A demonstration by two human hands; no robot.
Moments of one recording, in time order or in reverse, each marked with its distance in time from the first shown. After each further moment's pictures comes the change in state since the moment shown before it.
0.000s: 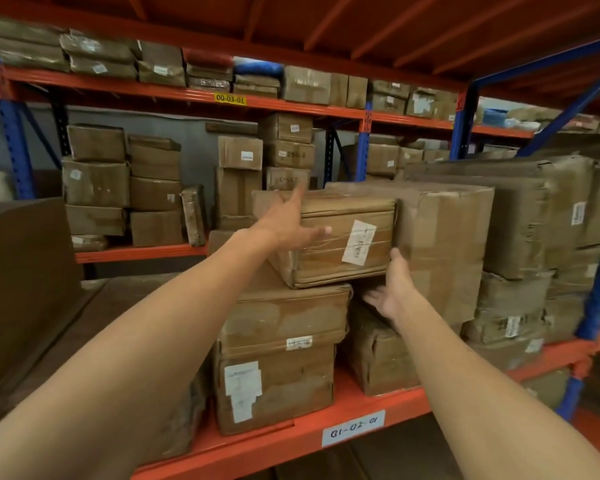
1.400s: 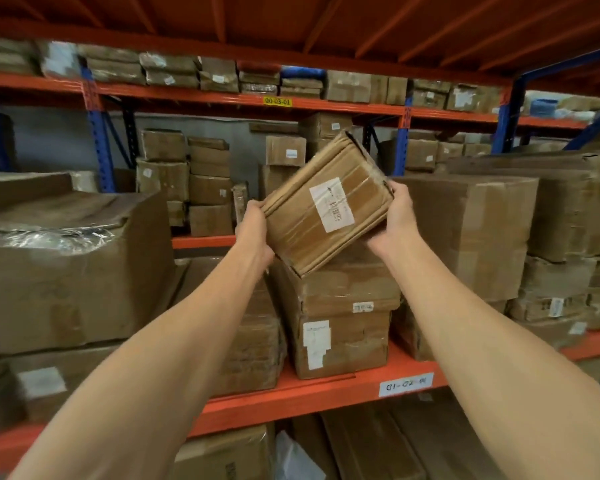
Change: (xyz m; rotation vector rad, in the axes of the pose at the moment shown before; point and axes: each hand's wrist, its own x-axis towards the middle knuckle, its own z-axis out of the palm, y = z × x) left_hand -0.134 -0.099 -0.069 -1.555 0.366 -0.601; right_hand -0.146 0.011 0.127 0.176 -0.331 -0.158
